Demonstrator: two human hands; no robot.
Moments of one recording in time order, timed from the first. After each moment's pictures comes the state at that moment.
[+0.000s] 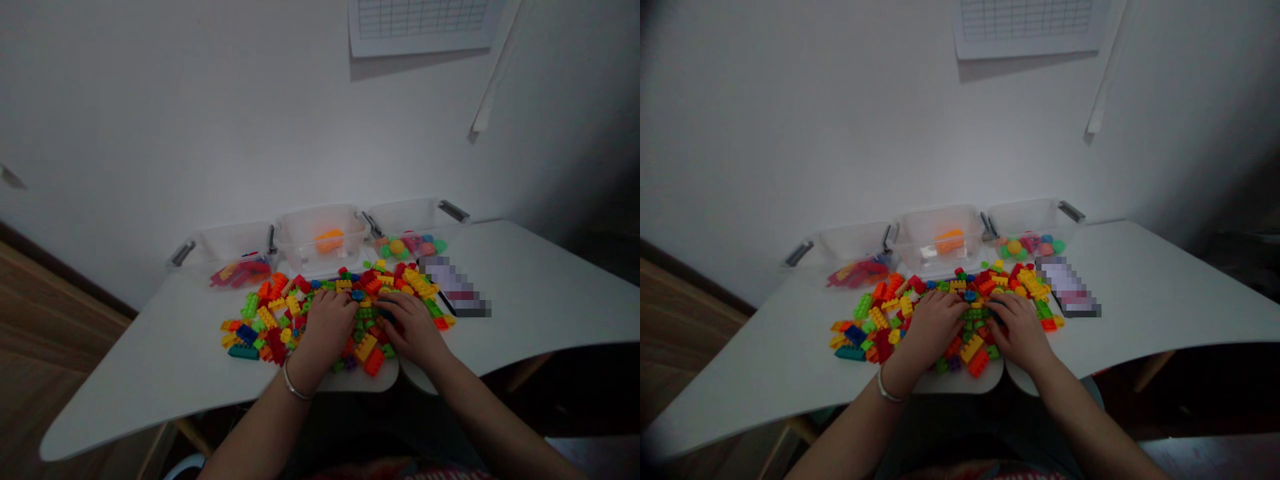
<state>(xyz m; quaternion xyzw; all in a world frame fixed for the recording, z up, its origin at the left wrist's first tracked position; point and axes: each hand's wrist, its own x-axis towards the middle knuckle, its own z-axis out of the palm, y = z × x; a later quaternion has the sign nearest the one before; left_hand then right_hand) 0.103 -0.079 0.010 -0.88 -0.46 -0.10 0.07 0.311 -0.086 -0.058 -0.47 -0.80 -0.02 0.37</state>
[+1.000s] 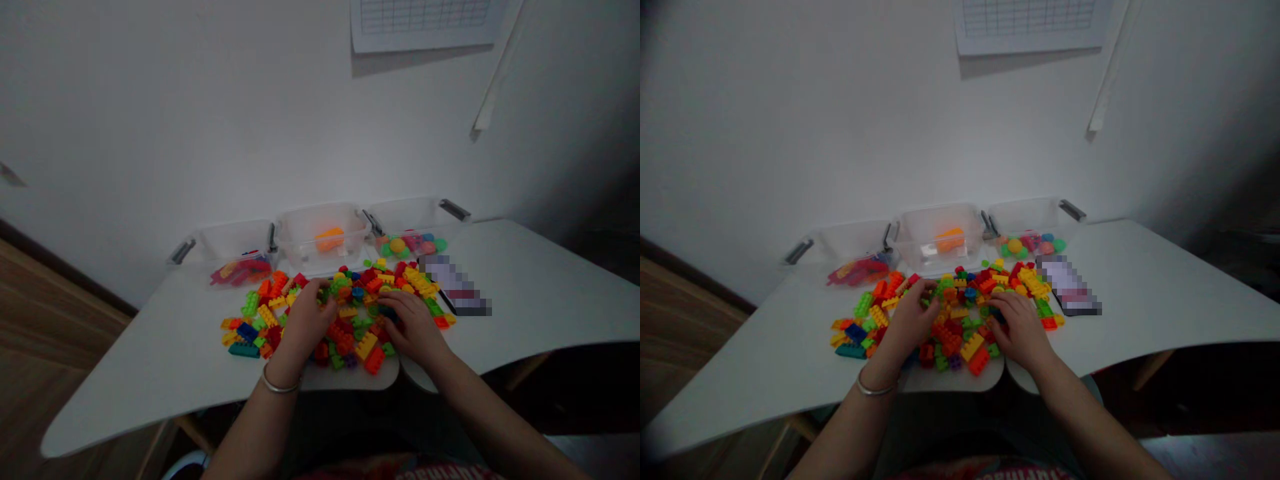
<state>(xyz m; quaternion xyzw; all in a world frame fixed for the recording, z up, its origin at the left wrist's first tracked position) 0.076 -0.071 0.010 -0.68 -0.58 -0.39 -0.21 0.310 -0.085 -0.059 -0.46 -0.80 -0.01 0.38</state>
